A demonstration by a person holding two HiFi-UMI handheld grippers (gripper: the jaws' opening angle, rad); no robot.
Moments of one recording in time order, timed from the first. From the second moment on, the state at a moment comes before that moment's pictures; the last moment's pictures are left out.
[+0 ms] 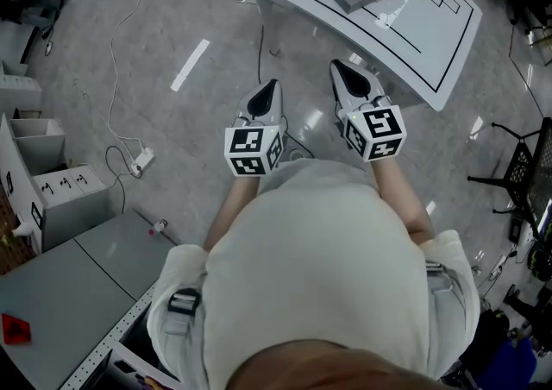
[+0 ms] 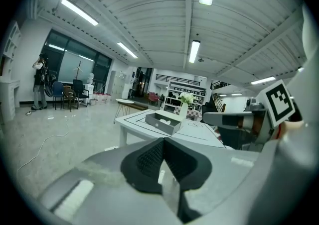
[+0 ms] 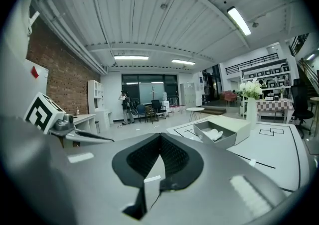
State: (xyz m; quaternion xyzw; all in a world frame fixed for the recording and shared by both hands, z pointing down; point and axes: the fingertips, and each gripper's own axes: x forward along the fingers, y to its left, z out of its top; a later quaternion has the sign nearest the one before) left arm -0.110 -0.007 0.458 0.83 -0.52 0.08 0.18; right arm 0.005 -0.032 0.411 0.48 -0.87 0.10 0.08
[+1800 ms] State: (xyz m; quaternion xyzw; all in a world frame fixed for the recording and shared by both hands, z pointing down) left arm -0.090 -0.207 0.450 0.83 -0.51 0.09 0.18; right arm 0.056 -0.240 0.404 0.51 -0.85 0.10 0.07
